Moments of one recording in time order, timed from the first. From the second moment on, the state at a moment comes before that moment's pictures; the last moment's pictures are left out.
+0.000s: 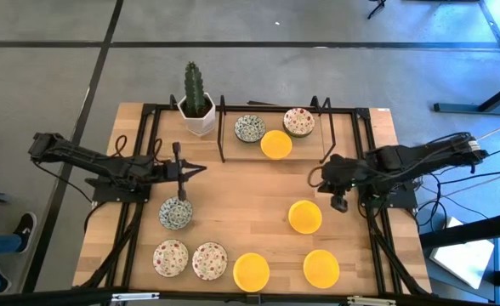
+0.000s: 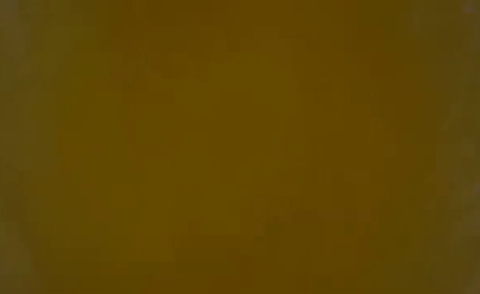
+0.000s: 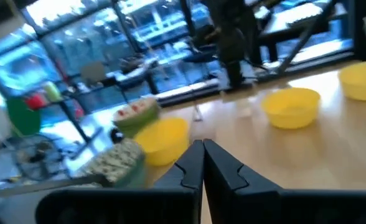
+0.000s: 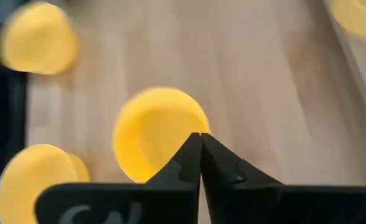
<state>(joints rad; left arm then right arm) -0.19 0.61 0.22 0.35 -0.42 0.30 0.20 0.88 0.83 -0.85 0.05 0.41</state>
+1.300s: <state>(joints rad) -0.19 0.61 0.23 0.42 -0.37 0.41 0.20 1.49 0.89 -0.88 0.00 0.75</state>
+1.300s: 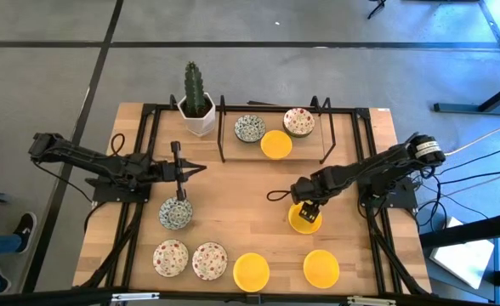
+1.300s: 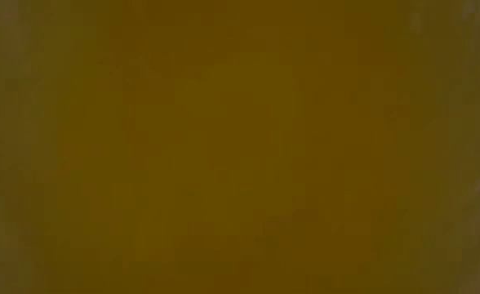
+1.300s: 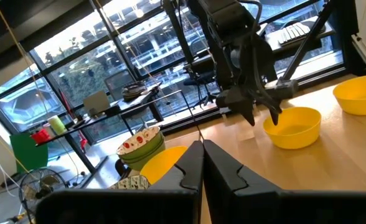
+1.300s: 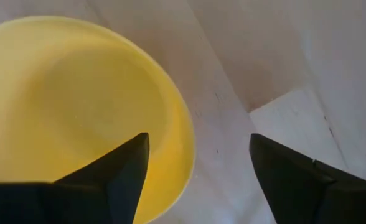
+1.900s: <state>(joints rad) -0.19 0.61 0.23 0.45 -0.36 0.39 0.20 1.58 0.89 -0.80 -0.01 0.66</state>
